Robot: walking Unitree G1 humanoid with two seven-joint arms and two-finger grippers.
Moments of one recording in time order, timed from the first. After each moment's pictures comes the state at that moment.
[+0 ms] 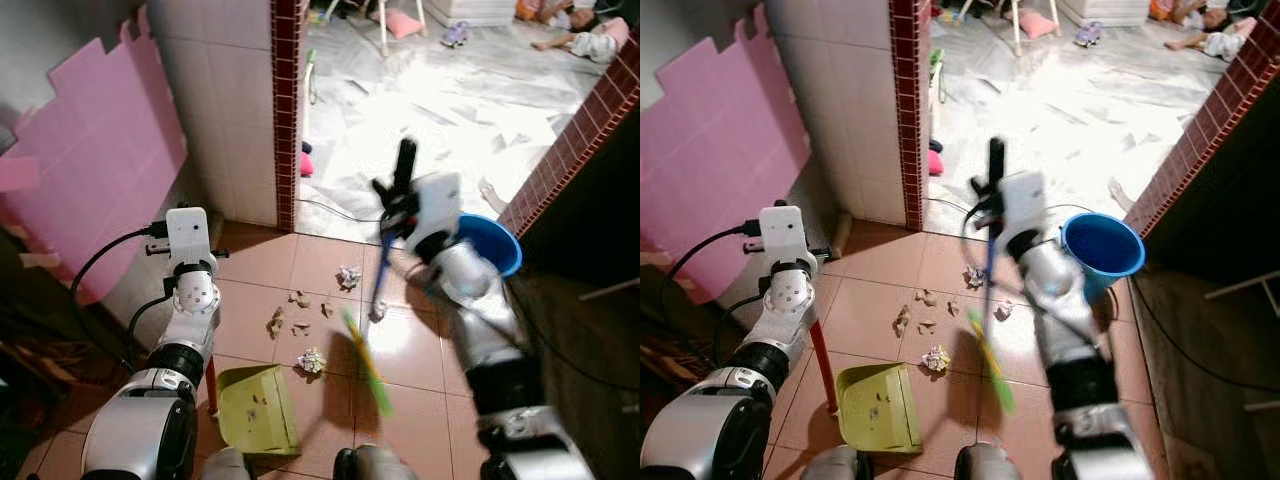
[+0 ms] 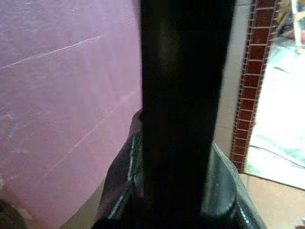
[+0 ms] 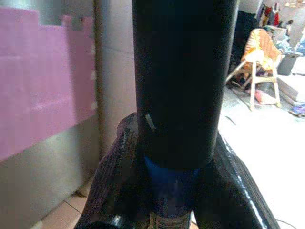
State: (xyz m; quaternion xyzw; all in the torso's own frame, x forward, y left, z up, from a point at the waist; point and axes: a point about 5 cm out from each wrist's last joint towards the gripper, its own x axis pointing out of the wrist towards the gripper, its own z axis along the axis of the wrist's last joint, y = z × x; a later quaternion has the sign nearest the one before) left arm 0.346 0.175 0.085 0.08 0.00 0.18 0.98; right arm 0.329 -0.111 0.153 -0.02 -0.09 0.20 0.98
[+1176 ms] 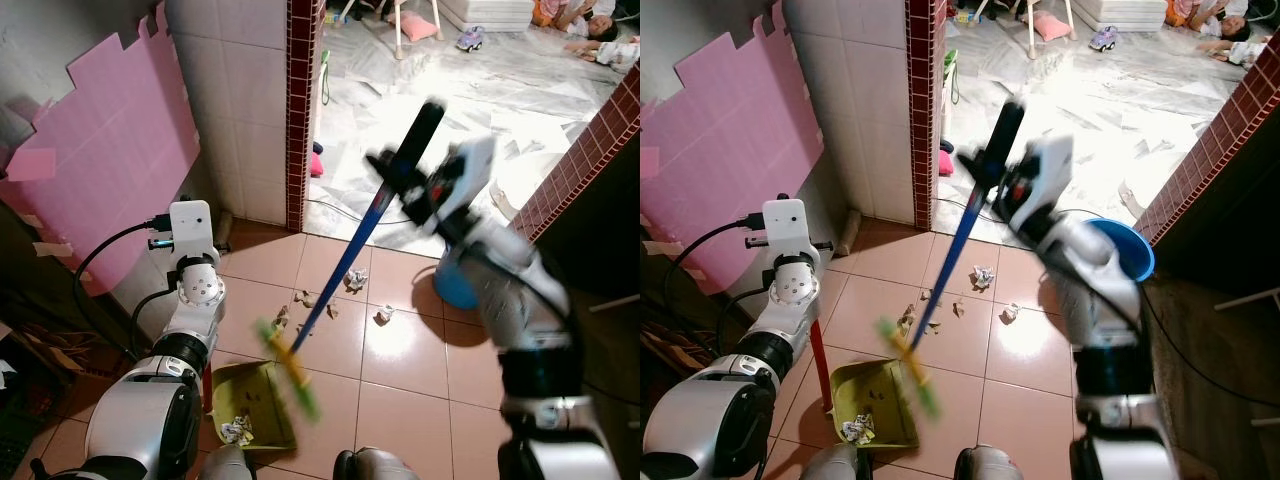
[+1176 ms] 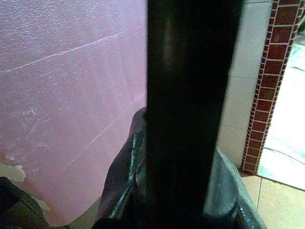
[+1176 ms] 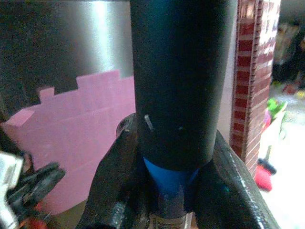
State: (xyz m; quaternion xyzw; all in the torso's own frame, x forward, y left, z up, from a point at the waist) left arm 0.353 0.169 0.090 0.09 0.00 0.17 0.98; right arm 0.331 -0.133 0.218 0.09 -0.10 0.32 0.94
